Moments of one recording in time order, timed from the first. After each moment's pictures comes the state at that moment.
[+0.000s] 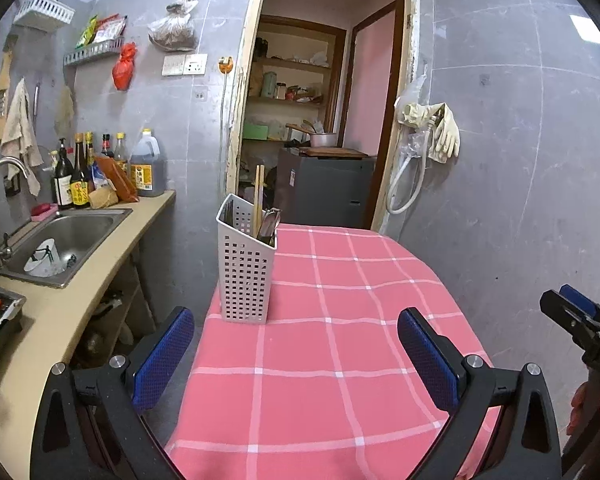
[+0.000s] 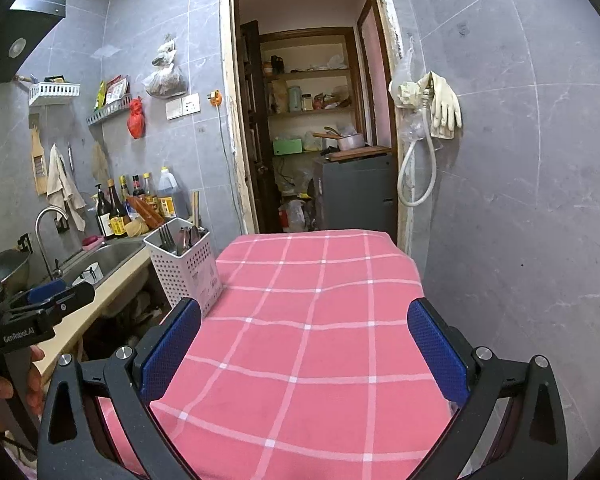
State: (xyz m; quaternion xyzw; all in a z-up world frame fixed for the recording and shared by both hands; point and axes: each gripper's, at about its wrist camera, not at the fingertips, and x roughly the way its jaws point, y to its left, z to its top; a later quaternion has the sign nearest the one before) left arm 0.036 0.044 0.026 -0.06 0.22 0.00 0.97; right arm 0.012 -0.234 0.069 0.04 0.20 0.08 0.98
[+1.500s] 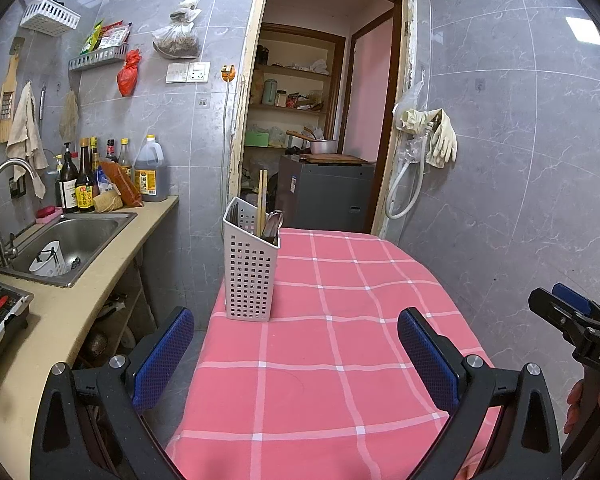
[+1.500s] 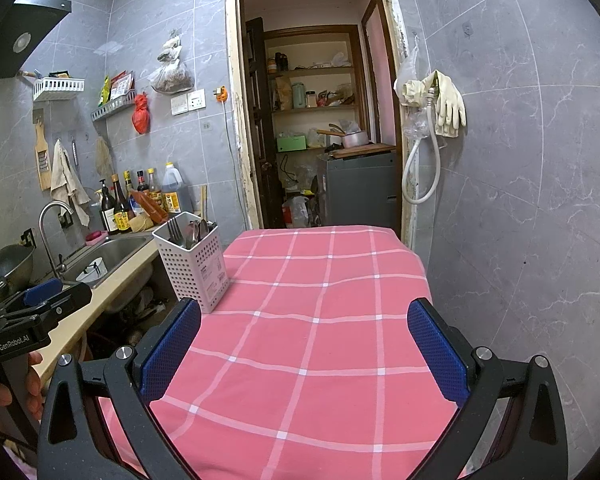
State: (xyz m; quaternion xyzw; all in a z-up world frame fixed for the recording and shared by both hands) left arm 0.018 0.044 0.025 -0.06 0.21 0.00 0.97; right arm 0.005 -0.231 0.067 0.03 0.21 0.08 0.97
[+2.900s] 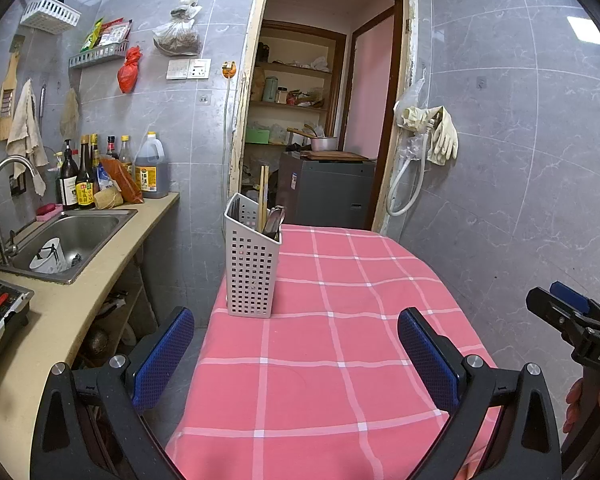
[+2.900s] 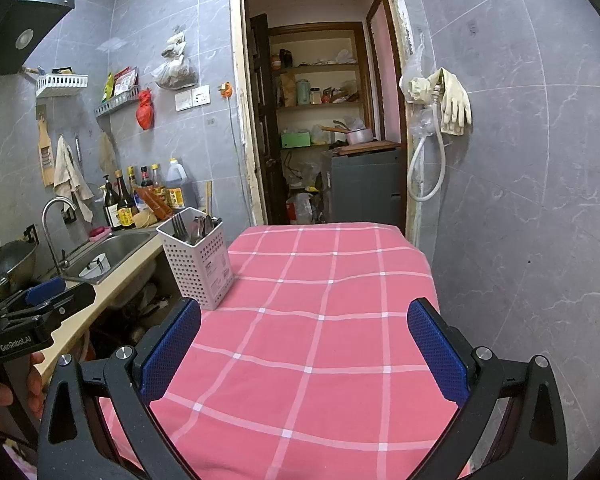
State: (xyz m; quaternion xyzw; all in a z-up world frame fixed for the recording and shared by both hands) left arm 0.017 0.049 0.024 -0.06 0.22 0.00 0.97; right arm -0.001 -0.224 0.068 0.03 0.21 0.08 0.97
